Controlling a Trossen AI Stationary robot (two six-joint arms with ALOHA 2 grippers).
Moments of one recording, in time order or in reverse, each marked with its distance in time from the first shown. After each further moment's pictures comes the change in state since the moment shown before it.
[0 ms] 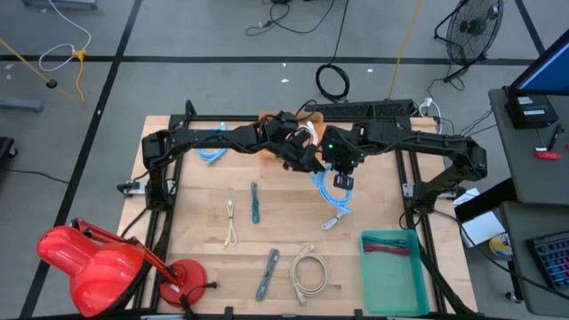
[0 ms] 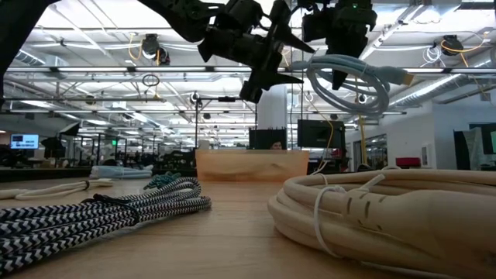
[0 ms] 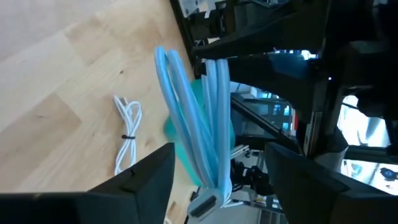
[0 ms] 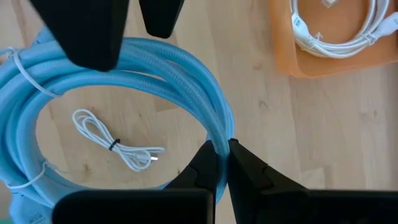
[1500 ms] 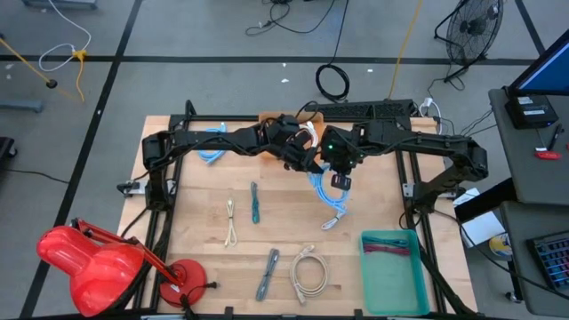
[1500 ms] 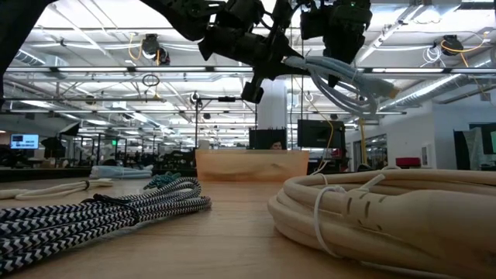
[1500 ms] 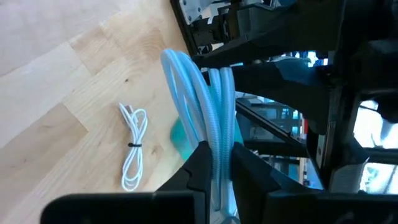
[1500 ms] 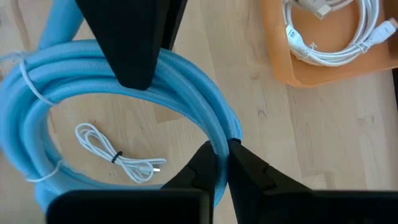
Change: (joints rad) left arm -0.029 0.002 0.000 0.000 -0.051 0.052; right arm 0.000 -0.014 -0.002 0.042 0.024 0.043
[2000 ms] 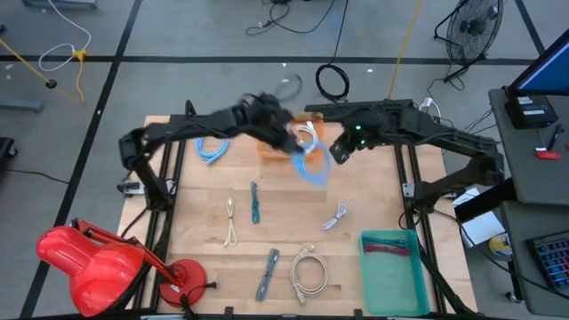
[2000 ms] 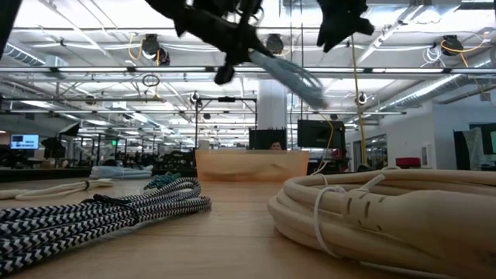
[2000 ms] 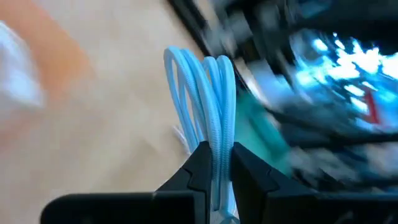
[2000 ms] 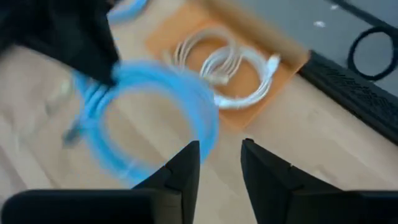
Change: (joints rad) left arm 0.128 -0.222 -0.002 -0.313 -0.153 0.411; right arm -0.037 -0.166 0.092 0.073 0.220 0.540
